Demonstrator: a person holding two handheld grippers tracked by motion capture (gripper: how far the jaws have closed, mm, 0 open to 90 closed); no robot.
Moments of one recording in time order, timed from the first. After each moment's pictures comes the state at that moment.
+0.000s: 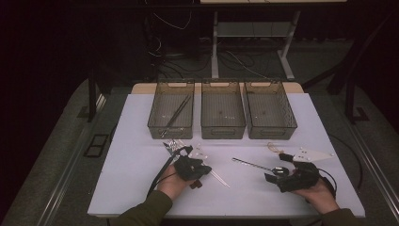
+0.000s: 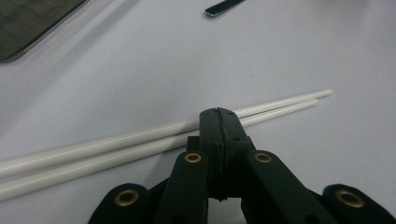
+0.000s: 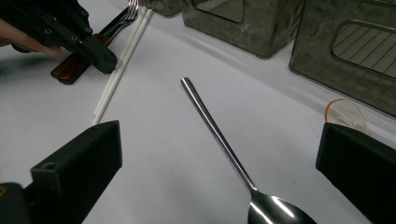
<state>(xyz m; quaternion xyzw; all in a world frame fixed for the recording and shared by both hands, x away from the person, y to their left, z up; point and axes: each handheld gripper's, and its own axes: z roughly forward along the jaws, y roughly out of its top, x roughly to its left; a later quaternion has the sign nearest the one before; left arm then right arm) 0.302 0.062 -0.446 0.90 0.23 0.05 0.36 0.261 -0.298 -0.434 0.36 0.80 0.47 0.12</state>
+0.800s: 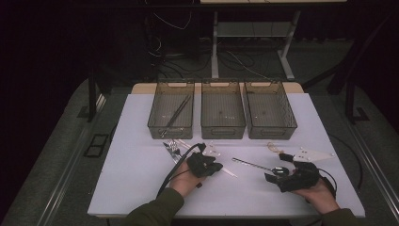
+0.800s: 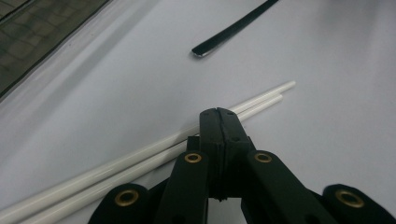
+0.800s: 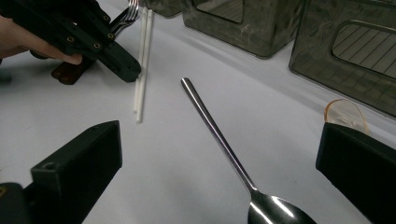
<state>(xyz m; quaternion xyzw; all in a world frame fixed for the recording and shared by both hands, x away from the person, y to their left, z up) 0.313 0.026 -0.447 0.90 0.22 0.05 0.37 0.261 -0.298 -0.434 0.36 0.80 0.47 0.12</state>
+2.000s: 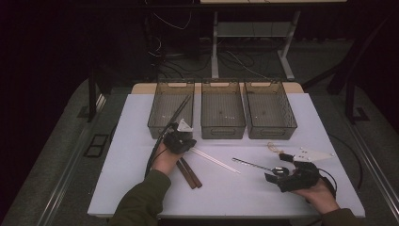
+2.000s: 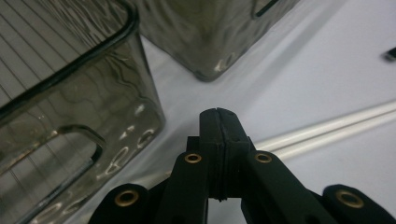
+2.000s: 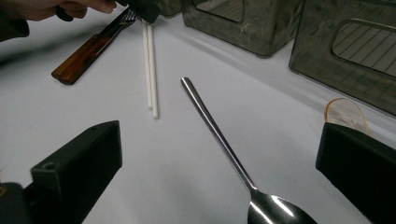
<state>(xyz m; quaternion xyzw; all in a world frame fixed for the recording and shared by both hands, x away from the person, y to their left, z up) 0.377 0.097 -0.438 0.87 0.32 0.13 0.34 0.261 -0.299 -0.434 0.36 0.79 0.47 0.11</state>
